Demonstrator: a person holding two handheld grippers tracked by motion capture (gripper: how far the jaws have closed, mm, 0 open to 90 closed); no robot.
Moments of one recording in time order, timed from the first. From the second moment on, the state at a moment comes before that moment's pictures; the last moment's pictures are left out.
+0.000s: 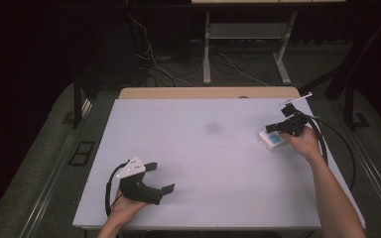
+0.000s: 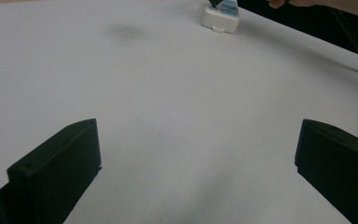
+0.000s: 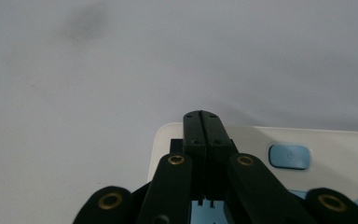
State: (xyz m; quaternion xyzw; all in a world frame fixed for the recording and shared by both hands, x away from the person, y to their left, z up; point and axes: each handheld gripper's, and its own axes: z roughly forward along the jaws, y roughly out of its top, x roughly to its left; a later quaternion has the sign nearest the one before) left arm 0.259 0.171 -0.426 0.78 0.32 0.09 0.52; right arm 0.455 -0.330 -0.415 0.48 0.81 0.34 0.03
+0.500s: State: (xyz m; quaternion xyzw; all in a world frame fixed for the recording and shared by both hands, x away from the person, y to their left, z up) left arm 0.259 0.170 -0.427 0.78 0.32 0.09 0.52; right arm 0.455 -0.333 -0.416 0.47 0.81 0.33 0.04
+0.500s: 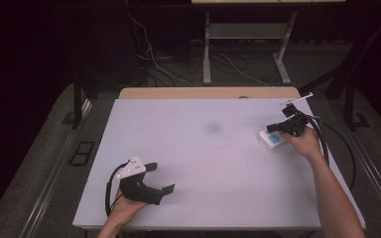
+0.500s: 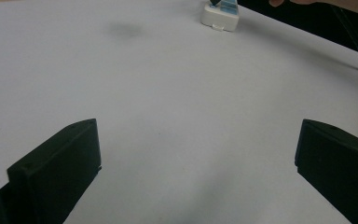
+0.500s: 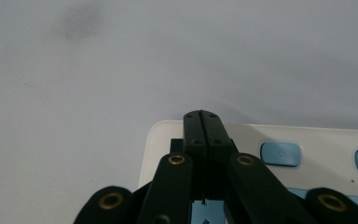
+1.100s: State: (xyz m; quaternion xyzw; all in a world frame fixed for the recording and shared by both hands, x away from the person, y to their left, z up) left arm 0.259 0.169 -0.427 0.79 0.32 0.09 0.52; right arm 0.454 -0.333 -0.419 0.48 0.81 0.34 0.04
